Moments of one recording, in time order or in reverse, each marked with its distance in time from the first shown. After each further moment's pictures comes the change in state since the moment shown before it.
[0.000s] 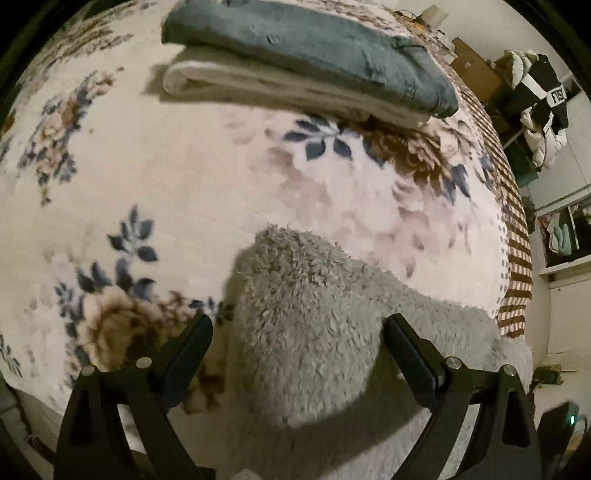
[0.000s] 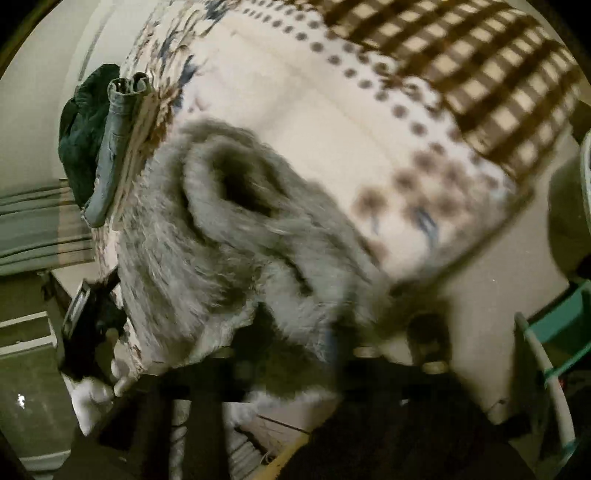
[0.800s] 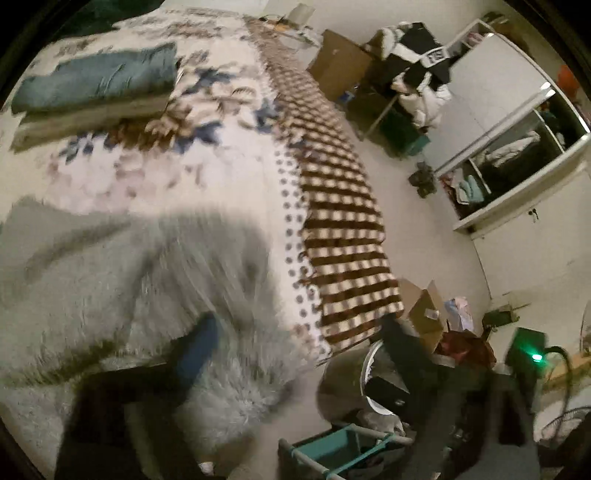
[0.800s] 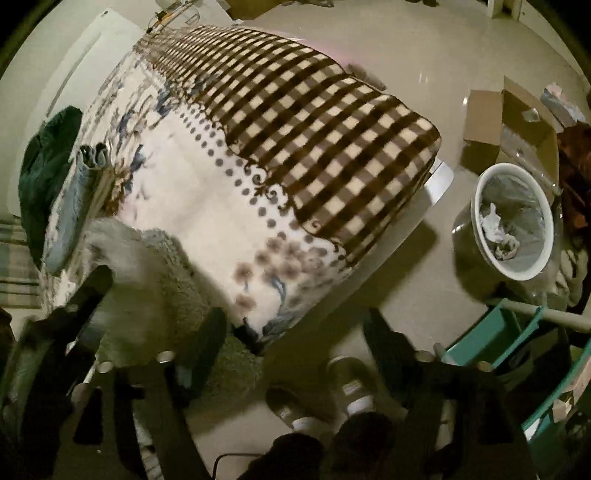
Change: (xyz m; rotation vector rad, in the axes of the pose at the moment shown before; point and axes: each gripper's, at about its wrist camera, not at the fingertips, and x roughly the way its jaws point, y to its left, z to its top) left arm -0.077 -0.214 -0.128 0.273 -0.091 -0.331; right arm -0.110 -0.047 -0.008 0.034 -0.276 -0.259
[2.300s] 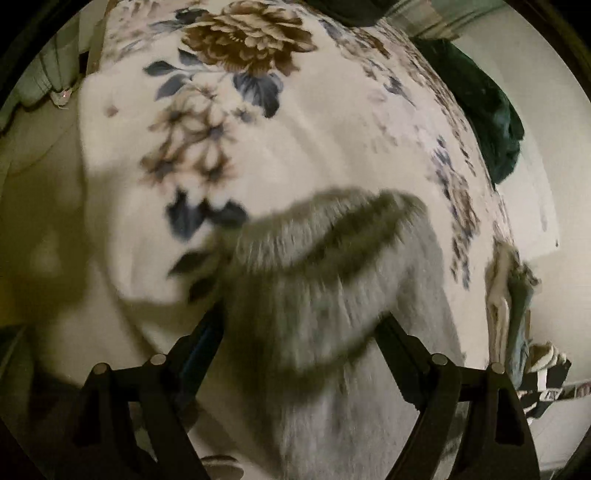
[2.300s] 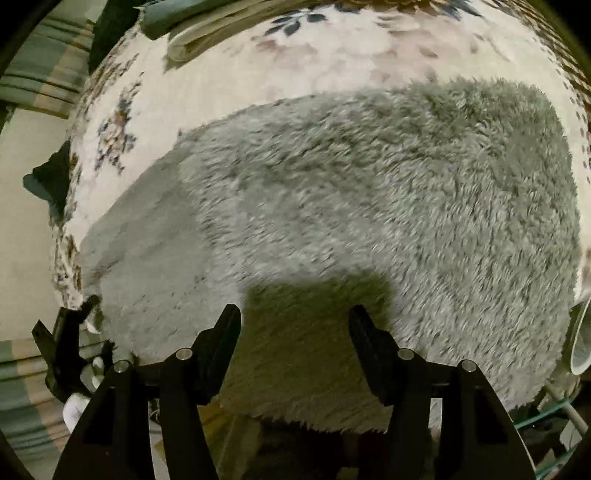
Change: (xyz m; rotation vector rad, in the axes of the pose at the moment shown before) left arm -0.188 0.544 -0.178 -1.131 -0.450 0.336; right arm 0.161 0.325 -0.159 -0.582 0.315 0.019
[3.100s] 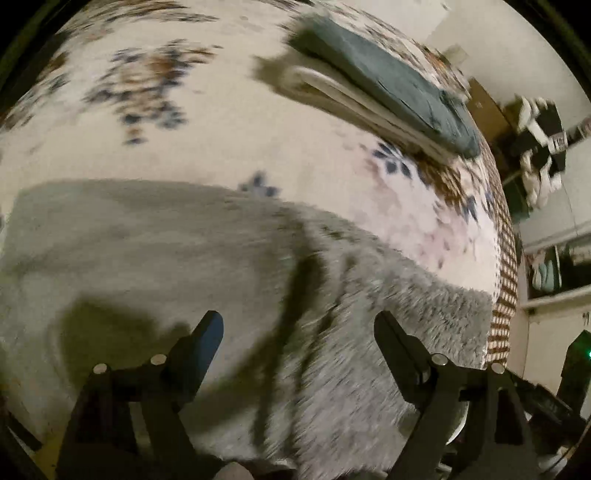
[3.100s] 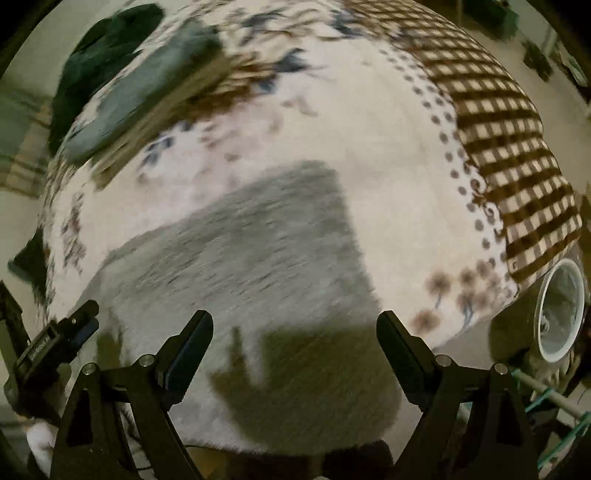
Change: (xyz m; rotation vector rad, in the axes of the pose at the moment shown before) left arm 0.002 -0.234 -0.161 0.775 0.306 0.000; right arm -0.090 -0.140 0.038 0.166 -0.204 -0.081
